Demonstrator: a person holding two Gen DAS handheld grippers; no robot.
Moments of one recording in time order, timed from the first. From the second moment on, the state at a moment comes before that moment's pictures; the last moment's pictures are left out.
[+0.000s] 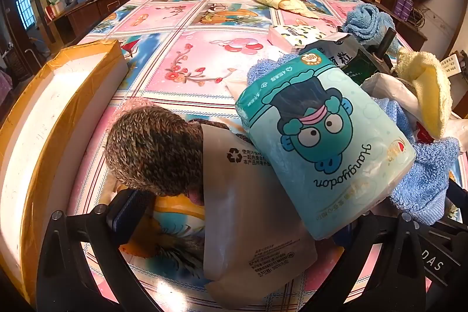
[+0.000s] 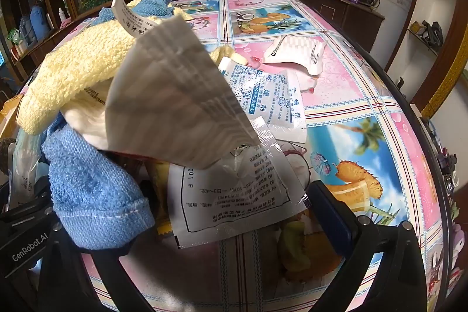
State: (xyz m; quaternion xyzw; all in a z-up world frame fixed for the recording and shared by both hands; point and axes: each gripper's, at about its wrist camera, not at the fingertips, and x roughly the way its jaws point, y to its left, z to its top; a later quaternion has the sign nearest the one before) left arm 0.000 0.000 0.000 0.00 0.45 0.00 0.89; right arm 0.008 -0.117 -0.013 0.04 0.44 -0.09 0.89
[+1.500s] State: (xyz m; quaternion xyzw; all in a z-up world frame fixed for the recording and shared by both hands) left arm -0.115 0.118 0.054 -0.08 0.45 -0.19 0.87; right arm -0.073 -0.100 0.019 0.03 0.46 0.09 0.88
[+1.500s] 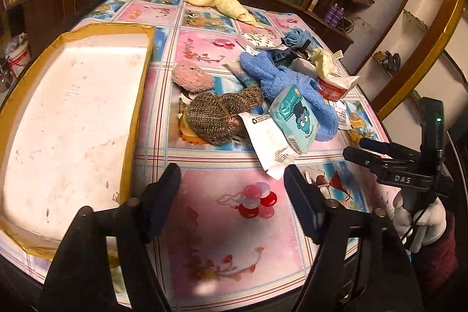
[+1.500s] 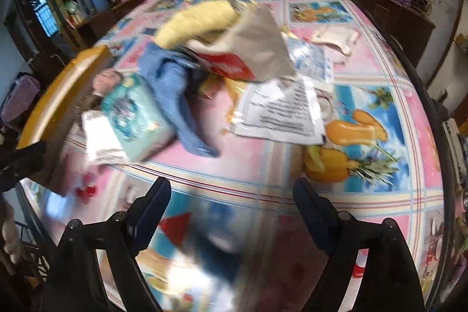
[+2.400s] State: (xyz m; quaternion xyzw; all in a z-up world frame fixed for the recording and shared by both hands) left arm -0.099 0.086 0.049 -0.02 0.45 -0.21 0.87; right arm -0.053 -0.035 0.037 -0.03 0.43 0.15 0.89
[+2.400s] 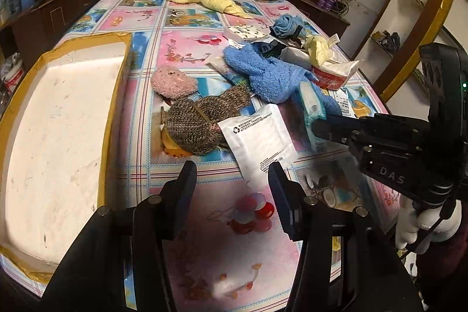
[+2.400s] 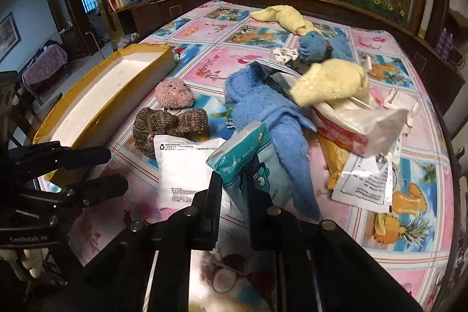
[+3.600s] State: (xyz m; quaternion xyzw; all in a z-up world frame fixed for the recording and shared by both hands) left arm -0.115 0.018 0.032 0.18 0.45 -0.36 0.80; right arm -0.097 -0.117 0.010 0.20 0.51 0.23 0.80
